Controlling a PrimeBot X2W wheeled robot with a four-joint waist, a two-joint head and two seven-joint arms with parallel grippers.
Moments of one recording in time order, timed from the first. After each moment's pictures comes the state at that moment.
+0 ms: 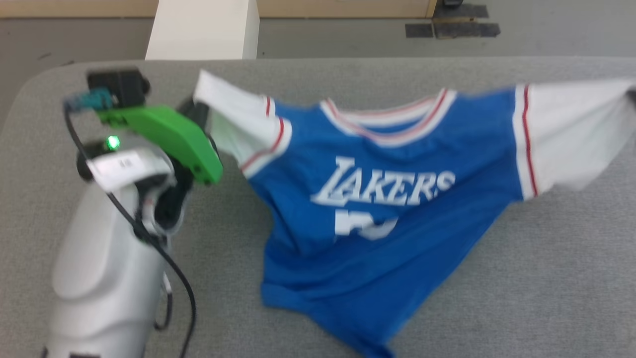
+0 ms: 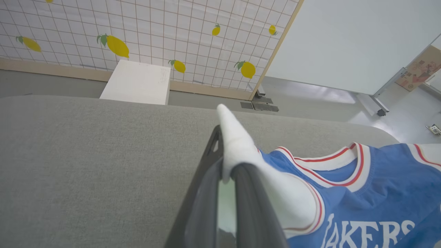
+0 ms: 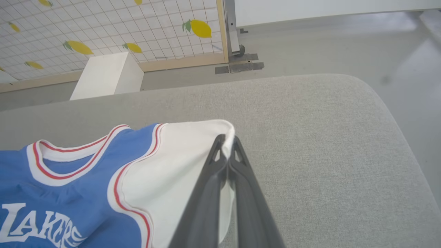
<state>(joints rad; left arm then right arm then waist) -0.57 0.24 -0.20 0.12 -0.59 0.06 0.37 -0.59 -0.26 -0.32 0.08 0.30 0.13 0.90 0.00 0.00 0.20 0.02</state>
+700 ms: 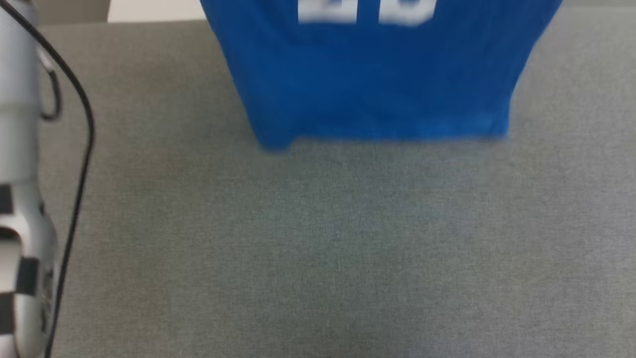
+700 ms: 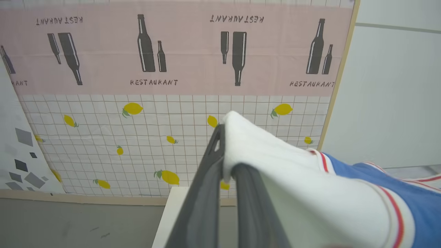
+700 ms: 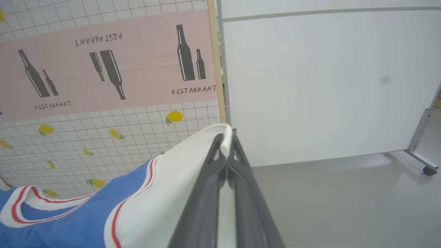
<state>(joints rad) -1.34 0.34 -0.20 0.49 -0.41 0.06 0.25 -1.37 -0.20 -0.32 0.33 0.09 0.13 0.65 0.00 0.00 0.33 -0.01</state>
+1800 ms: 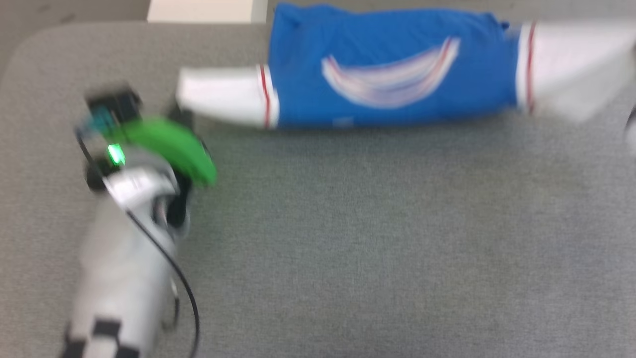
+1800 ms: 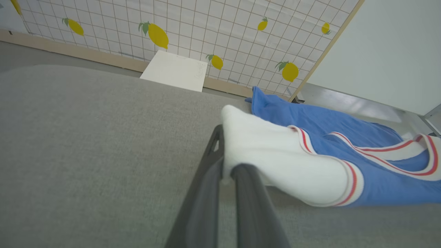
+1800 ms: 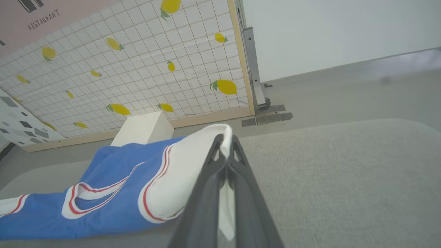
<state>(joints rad) -0.74 0.19 -0.20 0.70 -0.57 -0.09 -0.08 -0.62 -0.32 -0.22 0.29 0.50 0.13 0.34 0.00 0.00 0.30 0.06</state>
